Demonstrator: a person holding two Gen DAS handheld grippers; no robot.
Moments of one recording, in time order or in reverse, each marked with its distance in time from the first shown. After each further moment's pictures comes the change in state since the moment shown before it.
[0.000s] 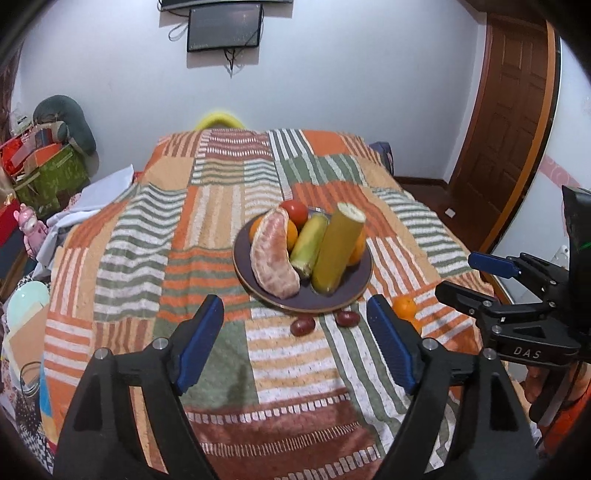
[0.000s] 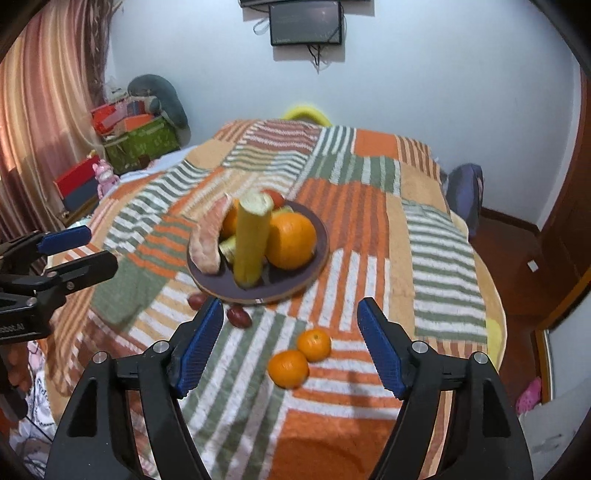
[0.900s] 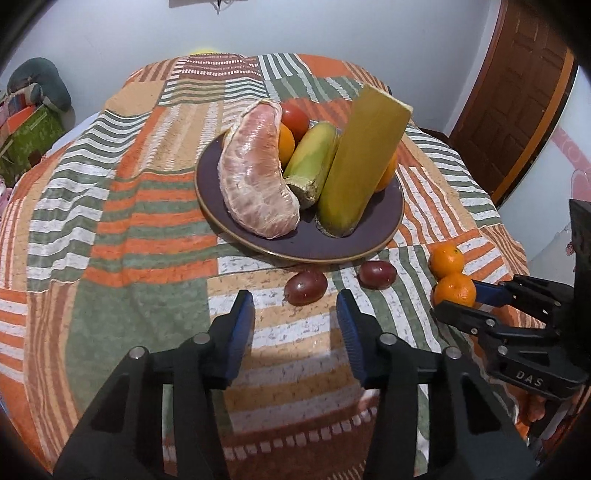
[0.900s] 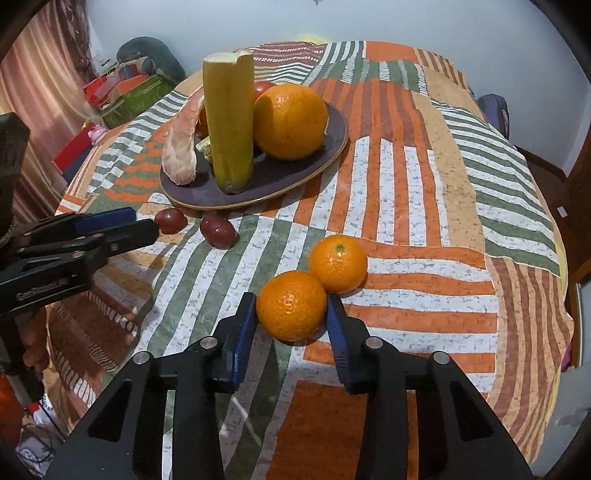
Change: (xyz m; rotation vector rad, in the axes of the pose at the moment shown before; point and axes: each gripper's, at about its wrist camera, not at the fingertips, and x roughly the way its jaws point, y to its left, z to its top) left arm 0.106 0.007 -0.030 -0.010 0.221 -0.051; right arm 0.066 -0.009 -0.053 0.077 0.220 0.111
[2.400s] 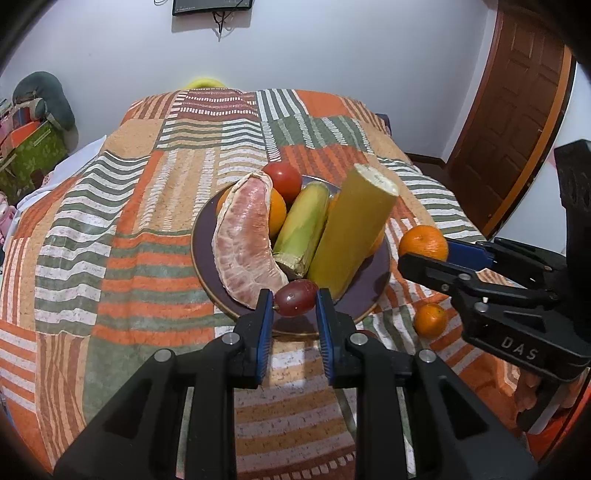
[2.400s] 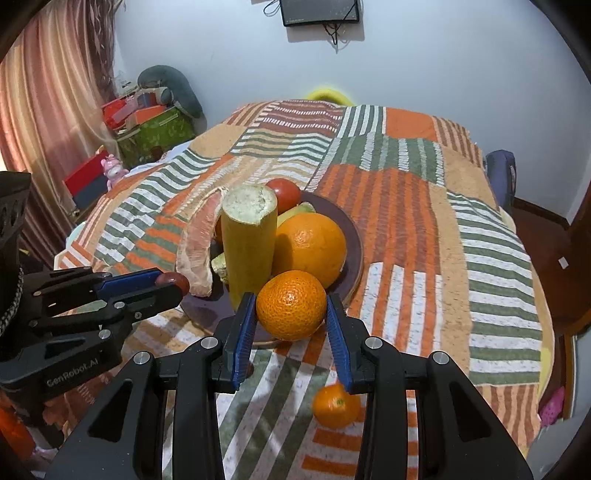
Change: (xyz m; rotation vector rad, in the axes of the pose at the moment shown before) left arm -0.013 -0.005 0.037 -0.003 -0.109 0.001; right arm -0.007 0.014 0.071 -0.086 -0.167 0.003
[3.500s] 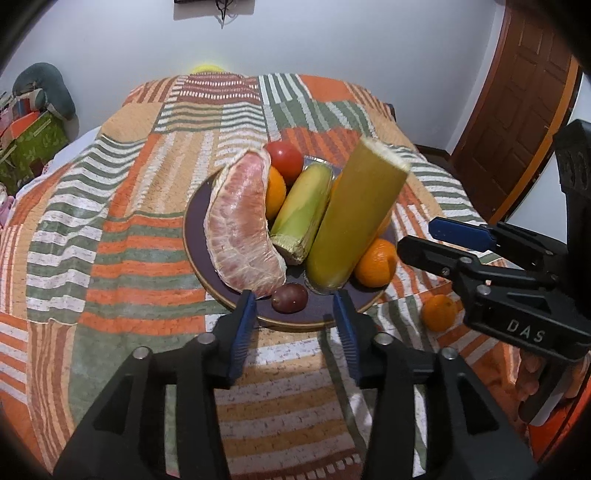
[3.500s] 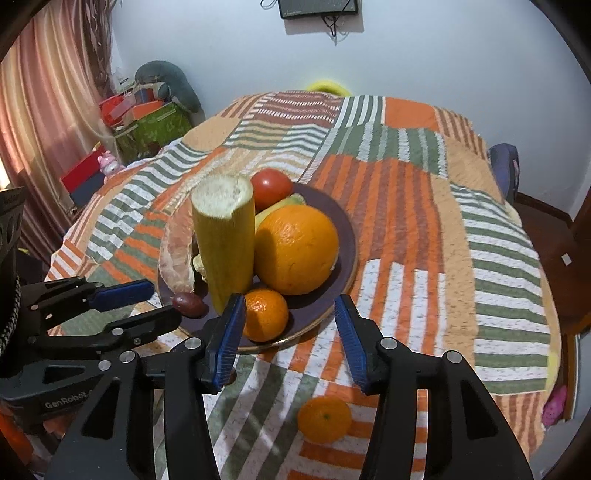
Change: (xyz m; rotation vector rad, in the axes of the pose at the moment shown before) left arm 0.008 -0.003 -0.006 -0.013 0.036 0.006; right arm 0.005 -0.013 0.002 0.005 0.016 0.007
